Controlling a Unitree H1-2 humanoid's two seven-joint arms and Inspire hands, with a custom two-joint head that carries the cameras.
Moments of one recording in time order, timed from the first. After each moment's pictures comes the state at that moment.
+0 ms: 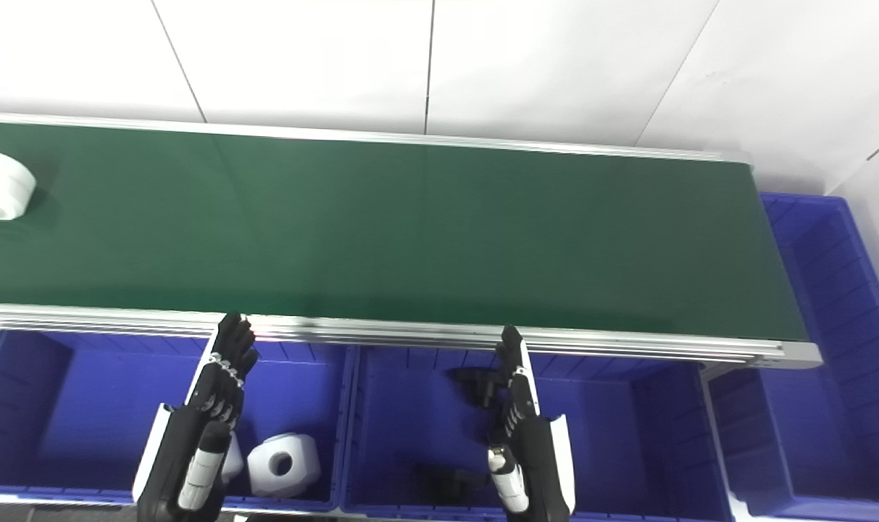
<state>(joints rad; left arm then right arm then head) 0.71 0.01 -0.26 -0.34 0.02 -0.34 -0.07 0.69 0.02 0.29 -0.26 -0.16 -0.38 -0.07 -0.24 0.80</state>
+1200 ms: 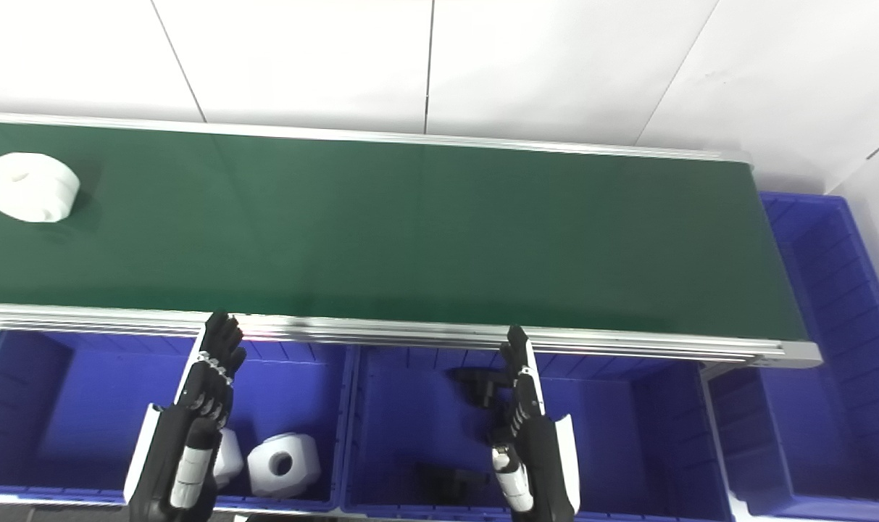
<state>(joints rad) 0.71 -0.01 -0.24 -0.34 0.03 -0.35 -0.04 0.69 0.02 0.28 -0.26 -0.16 -0.38 -0.08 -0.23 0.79</state>
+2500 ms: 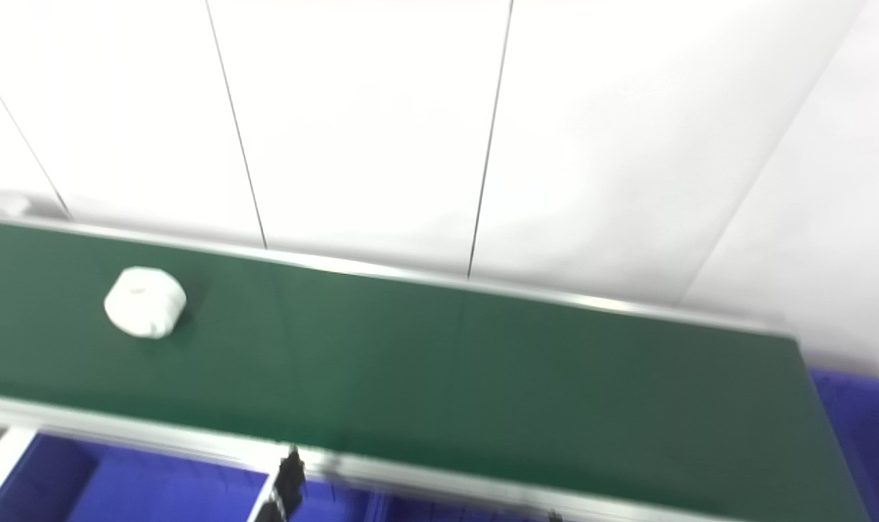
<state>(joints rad) 0.59 -0.03 -0.32 -0.07 0.13 -0.43 0.09 0.59 -0.05 0.23 0.00 -0.02 -0.42 -0.07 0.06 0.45</state>
